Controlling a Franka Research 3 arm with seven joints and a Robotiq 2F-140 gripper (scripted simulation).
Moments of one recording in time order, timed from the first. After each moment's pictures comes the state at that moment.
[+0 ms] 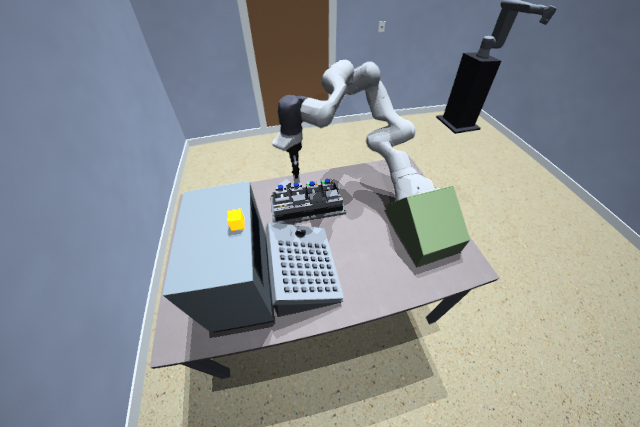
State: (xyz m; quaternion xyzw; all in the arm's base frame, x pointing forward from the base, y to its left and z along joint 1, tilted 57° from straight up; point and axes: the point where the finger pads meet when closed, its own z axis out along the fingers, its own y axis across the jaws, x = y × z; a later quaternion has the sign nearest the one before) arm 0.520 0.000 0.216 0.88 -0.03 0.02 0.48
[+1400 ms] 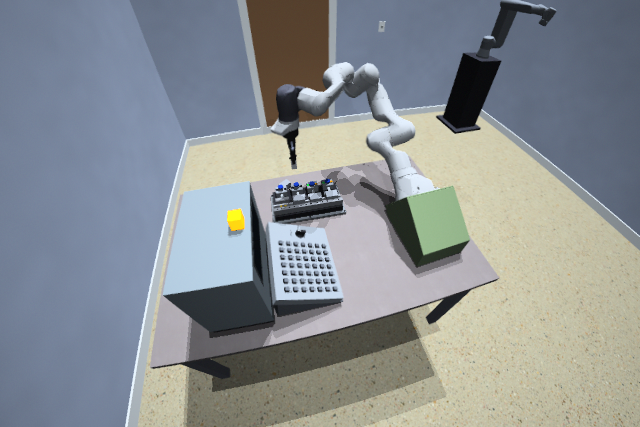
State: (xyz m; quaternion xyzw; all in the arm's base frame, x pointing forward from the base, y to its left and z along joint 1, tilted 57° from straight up) arm 0.513 -0.054 0.301 0.88 -0.03 0.02 0.48
